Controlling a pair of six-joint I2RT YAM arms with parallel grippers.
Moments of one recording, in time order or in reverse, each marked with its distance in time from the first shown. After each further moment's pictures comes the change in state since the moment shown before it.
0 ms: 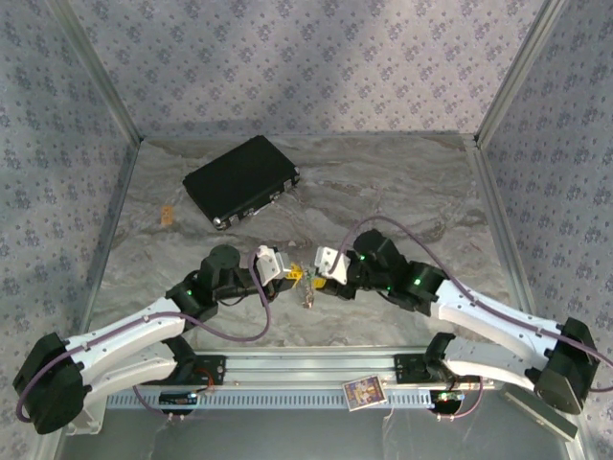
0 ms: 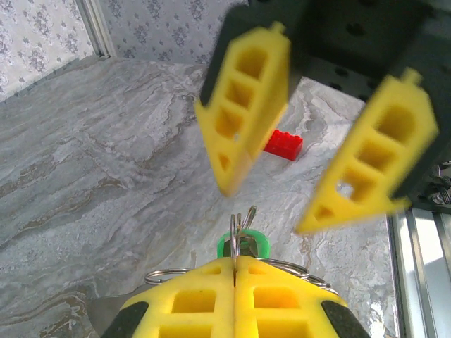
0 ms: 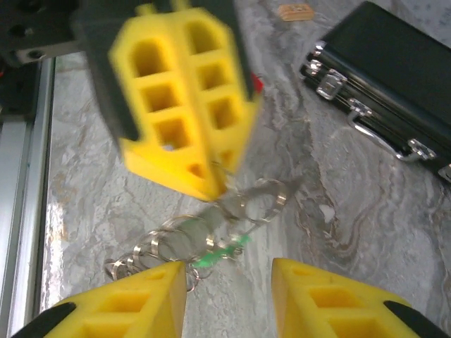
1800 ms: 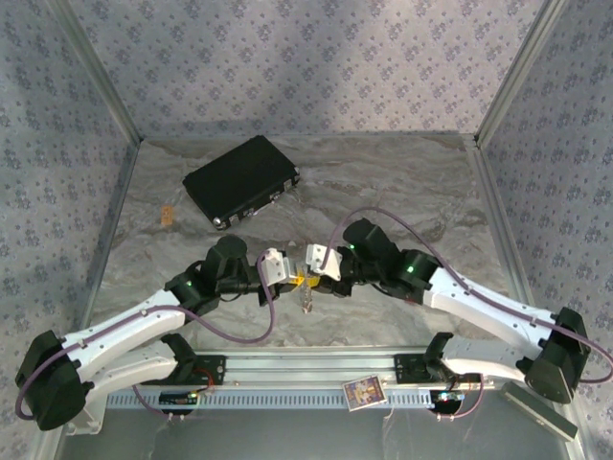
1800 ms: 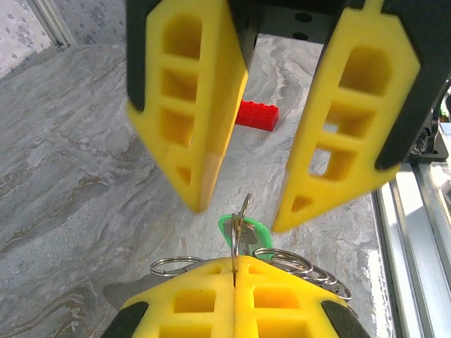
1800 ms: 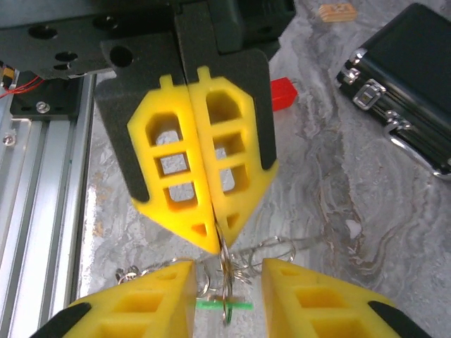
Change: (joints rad) left arm 0.002 0.027 0.113 -0.216 0.062 0.165; right arm 0.028 0.084 0.136 -0.142 -0.048 -0.056
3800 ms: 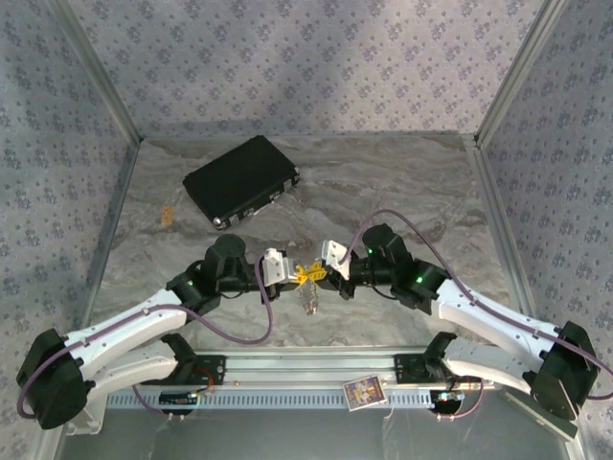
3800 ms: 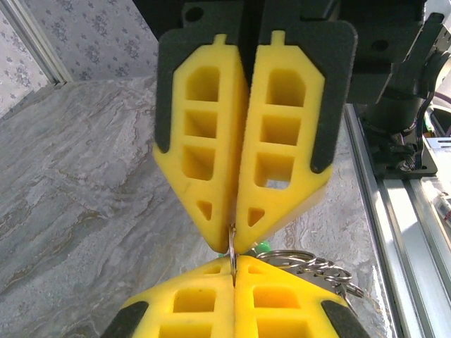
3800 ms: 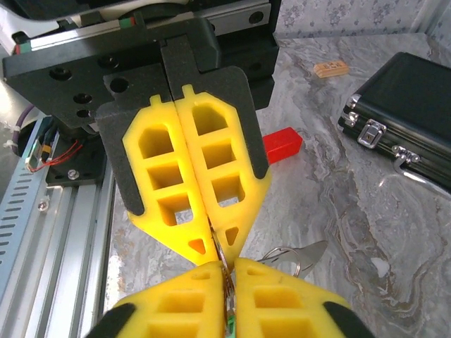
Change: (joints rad) left arm 0.005 0.016 0.002 0.074 0.066 0.032; right arm -0.077 -0.074 -0.178 0.288 -0.184 0.151
